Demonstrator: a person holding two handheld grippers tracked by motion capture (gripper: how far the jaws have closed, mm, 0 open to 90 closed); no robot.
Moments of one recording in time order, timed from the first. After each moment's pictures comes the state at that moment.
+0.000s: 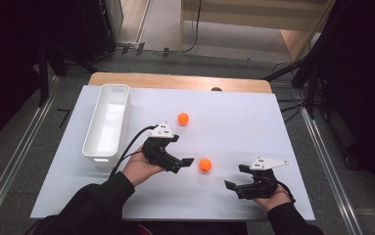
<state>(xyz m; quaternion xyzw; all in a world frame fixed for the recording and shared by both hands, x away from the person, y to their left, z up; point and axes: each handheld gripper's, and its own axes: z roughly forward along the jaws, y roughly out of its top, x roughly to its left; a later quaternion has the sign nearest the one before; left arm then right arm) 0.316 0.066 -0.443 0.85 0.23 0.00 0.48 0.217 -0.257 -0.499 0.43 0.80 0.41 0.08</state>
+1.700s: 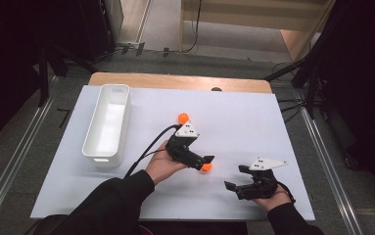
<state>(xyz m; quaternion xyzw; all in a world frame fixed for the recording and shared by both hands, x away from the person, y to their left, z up) 0.325 0.007 -0.457 0.86 0.20 0.02 0.47 0.217 -0.256 -0.499 0.43 0.80 0.40 0.08</state>
